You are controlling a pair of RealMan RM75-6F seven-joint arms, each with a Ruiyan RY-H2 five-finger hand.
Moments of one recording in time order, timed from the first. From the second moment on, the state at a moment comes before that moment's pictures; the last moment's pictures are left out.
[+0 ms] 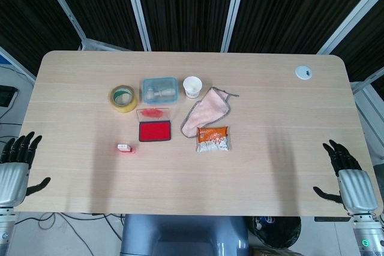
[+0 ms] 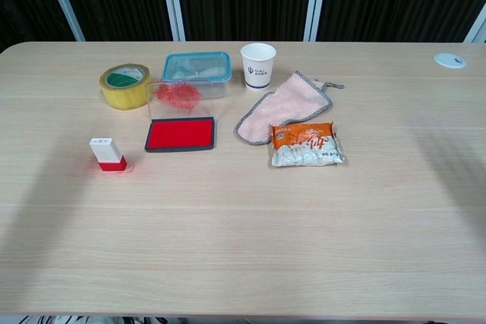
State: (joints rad) left arm -0.07 -1.19 -0.04 -1.67 1.51 1.52 0.25; right arm 0.07 -1.13 0.04 -1.63 -1.54 1.48 0.06
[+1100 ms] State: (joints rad) left arm -0.39 -1.30 -0.16 -1.77 1.27 1.11 0.68; right arm 0.07 -1.12 0.05 -1.64 -1.51 1.46 0.09
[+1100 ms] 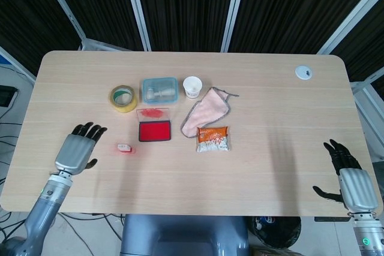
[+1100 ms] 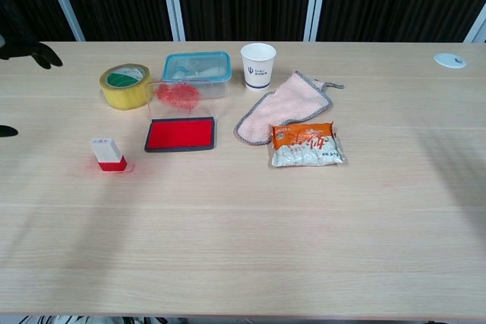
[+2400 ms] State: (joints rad) left arm -0.64 -1.60 -0.13 -1.46 0.95 0.98 0.86; right arm 0.08 -1.10 0.05 -1.66 -1.49 1.44 0.14
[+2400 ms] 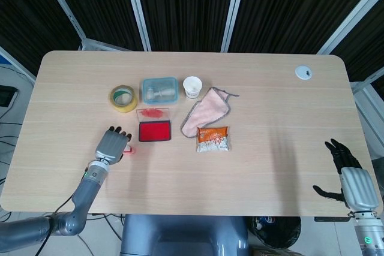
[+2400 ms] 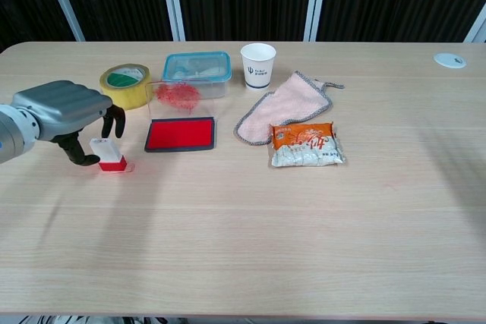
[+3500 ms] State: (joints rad) left arm -0.69 -1.64 -0.08 -1.39 0.92 0.99 0.81; right arm 0.08 -1.10 0.05 -1.66 -1.49 1.44 0.14
